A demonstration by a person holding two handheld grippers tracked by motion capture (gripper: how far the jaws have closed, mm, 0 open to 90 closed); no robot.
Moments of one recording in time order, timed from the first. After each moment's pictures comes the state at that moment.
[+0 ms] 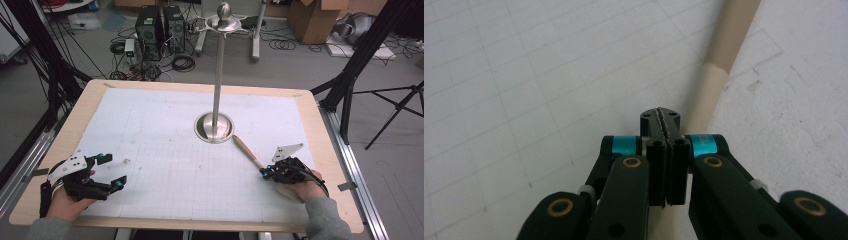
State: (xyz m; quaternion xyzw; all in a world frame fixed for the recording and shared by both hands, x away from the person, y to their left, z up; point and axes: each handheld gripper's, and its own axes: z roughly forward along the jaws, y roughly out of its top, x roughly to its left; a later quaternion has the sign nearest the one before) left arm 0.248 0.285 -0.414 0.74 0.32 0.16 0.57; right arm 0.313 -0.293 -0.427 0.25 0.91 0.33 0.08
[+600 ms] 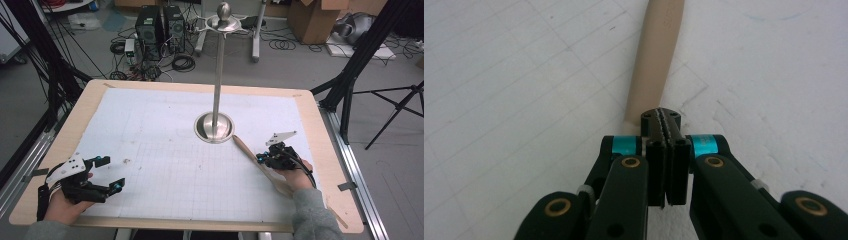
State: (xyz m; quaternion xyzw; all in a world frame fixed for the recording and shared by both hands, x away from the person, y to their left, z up) left arm 0.241 0.291 -0.418 0.74 0.33 0.16 0.56; right arm 0.351 -0.277 -0.429 0.34 0.88 0.32 0.12
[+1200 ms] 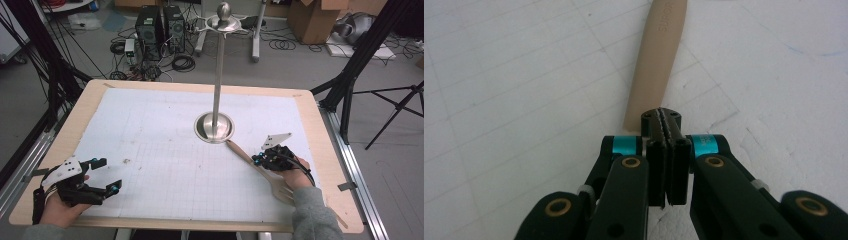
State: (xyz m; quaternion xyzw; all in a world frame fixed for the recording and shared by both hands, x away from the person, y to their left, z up) left arm 0.236 0.295 -0.418 0.74 0.34 0.17 0.56; right arm 0.349 -0.269 -0.429 0.26 0.90 0.33 0.12
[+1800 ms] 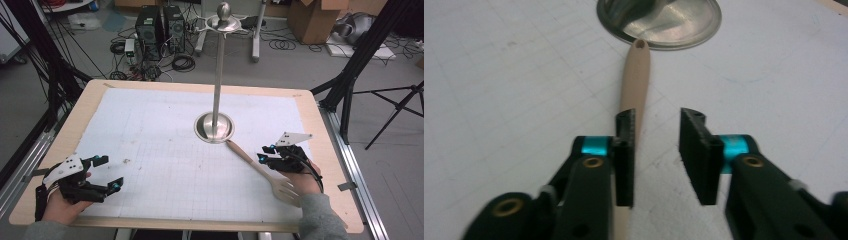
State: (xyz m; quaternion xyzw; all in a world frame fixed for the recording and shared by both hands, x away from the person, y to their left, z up) left arm 0.242 0.291 -0.414 0.74 0.33 0.17 0.57; right arm 0.324 -0.286 -0.397 0.31 0.85 0.40 0.16
